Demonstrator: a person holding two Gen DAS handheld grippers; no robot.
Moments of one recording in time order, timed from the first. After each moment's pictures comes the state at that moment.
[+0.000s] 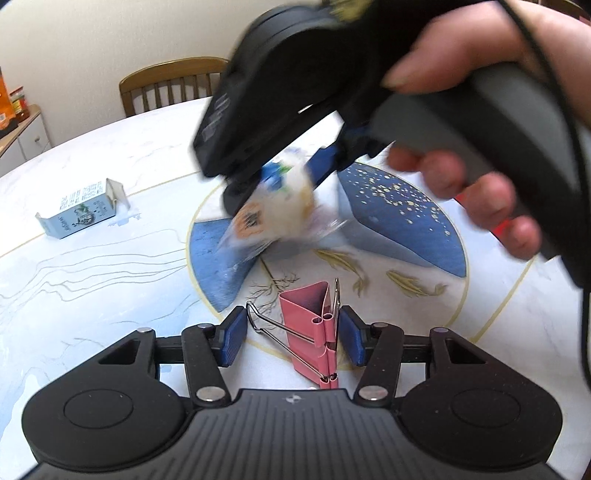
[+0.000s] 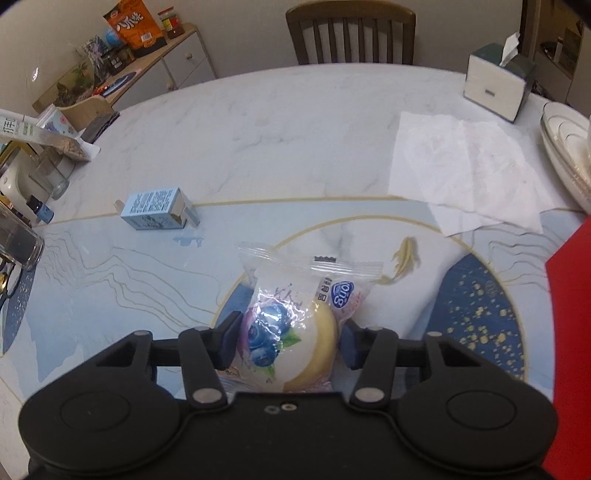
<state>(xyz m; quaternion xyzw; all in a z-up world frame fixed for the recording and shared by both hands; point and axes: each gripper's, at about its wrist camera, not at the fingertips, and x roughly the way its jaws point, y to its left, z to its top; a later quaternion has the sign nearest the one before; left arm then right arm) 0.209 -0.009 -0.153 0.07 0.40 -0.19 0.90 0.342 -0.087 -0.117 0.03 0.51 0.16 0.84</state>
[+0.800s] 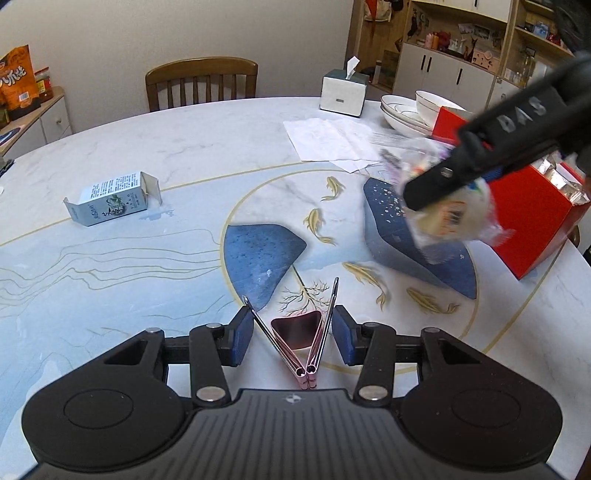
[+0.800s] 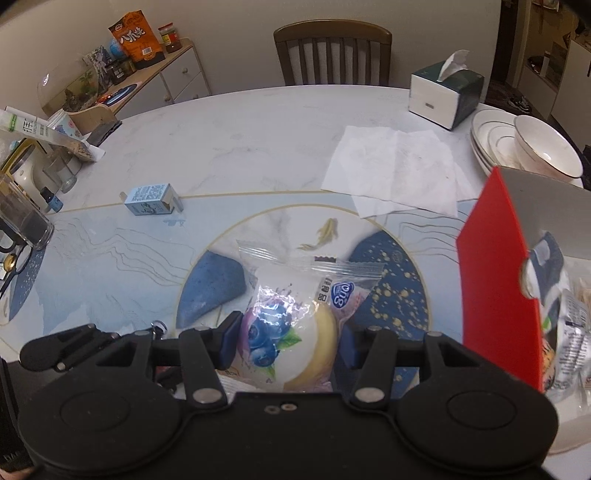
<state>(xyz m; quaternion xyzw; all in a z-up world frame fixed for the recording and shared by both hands) 0.210 0.024 -0.136 0.02 0.40 -0.16 0.90 0.285 -0.151 -0.080 0.02 0.50 0.14 0.85</state>
